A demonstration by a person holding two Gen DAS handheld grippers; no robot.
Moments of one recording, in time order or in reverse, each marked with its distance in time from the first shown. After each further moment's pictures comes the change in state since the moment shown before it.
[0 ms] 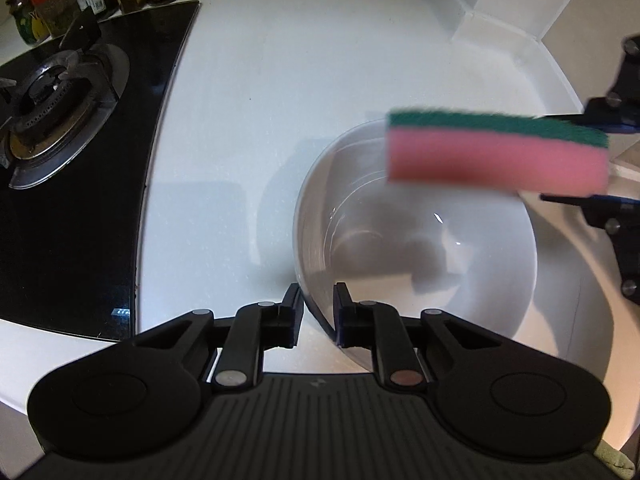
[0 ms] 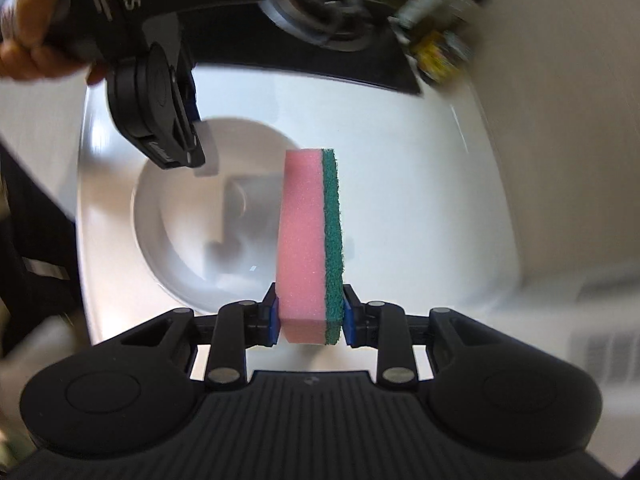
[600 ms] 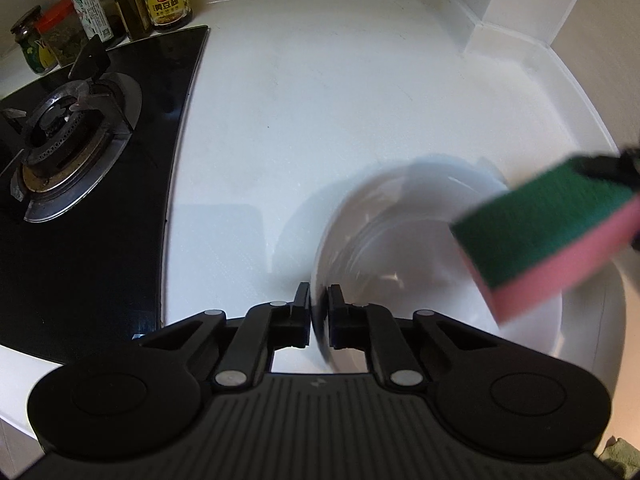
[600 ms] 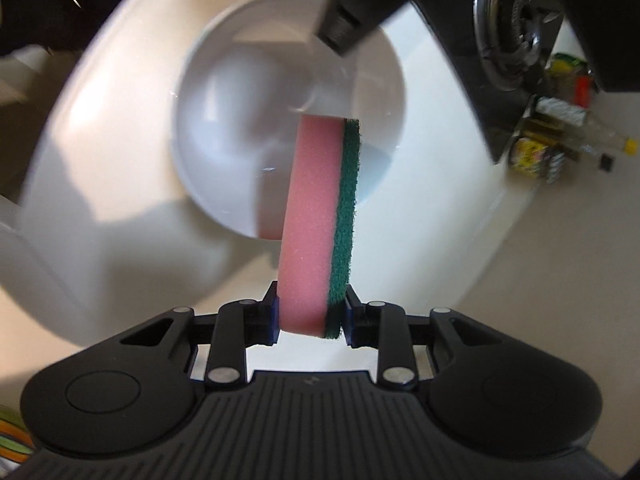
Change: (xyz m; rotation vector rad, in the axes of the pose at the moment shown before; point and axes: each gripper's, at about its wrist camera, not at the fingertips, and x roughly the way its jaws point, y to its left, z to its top) left arm 0.001 0.003 0.013 0.022 -0.062 0.065; right arm 0.023 0.046 0.018 -0.582 0.268 -0.024
